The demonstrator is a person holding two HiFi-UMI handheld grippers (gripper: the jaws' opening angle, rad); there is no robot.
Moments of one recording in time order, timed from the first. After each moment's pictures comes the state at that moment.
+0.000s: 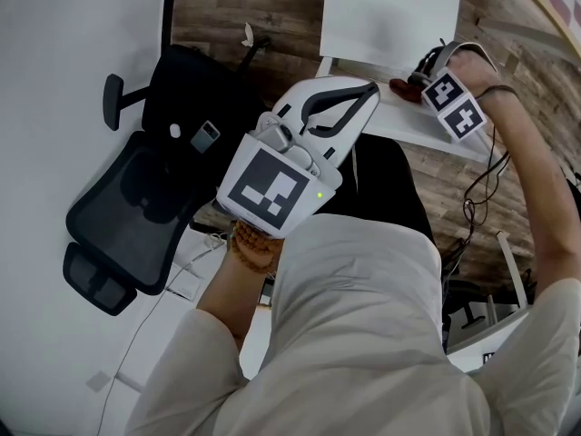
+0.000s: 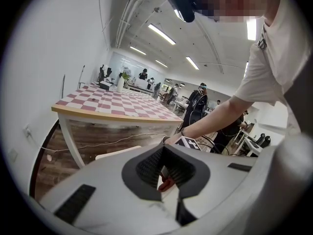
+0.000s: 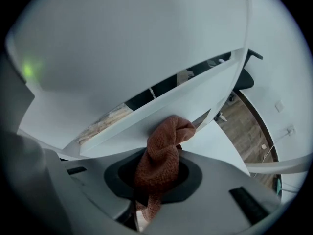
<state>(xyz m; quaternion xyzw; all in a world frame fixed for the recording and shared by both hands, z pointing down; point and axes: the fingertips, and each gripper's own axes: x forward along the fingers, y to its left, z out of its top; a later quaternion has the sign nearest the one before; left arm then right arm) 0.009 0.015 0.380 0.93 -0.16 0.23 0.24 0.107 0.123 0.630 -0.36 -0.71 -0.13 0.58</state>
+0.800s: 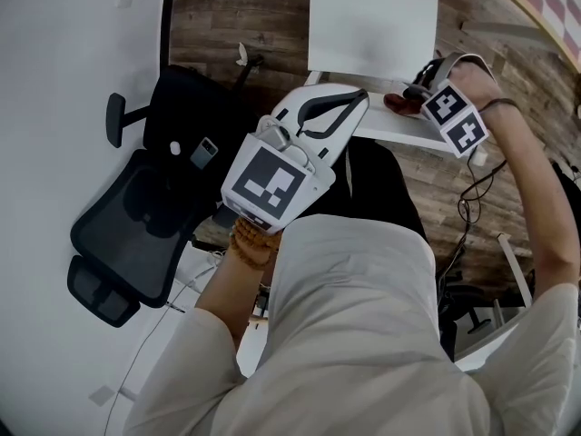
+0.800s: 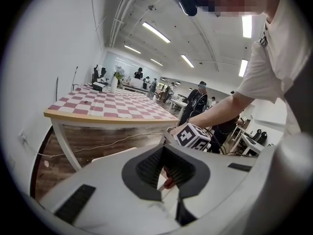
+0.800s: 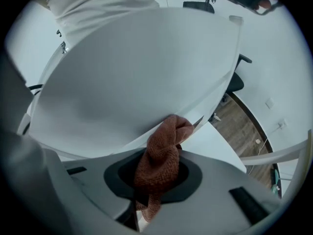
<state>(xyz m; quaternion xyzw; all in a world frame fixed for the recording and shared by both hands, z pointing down) 0.032 0.025 0.369 0.94 -0.13 0.23 0.22 0.127 0.133 0.574 -0.33 -0.74 -0.12 0.58</state>
